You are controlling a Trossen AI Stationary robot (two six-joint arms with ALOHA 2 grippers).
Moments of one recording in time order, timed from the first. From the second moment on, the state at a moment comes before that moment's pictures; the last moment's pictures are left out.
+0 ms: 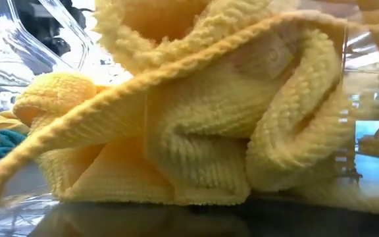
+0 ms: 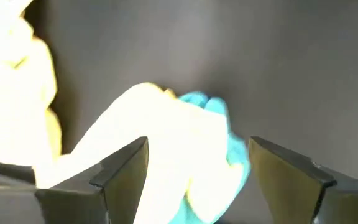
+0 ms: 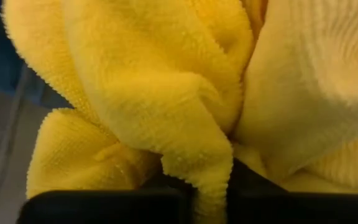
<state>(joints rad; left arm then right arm) -0.05 1.01 0.94 -1.27 -0.12 -0.23 0.45 1.93 1.33 -0.46 -0.24 0.25</state>
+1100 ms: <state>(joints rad) 0.33 1.27 0.73 -1.15 -0.05 -0.23 0.50 1.53 1.33 -0.35 -0.06 0.45</state>
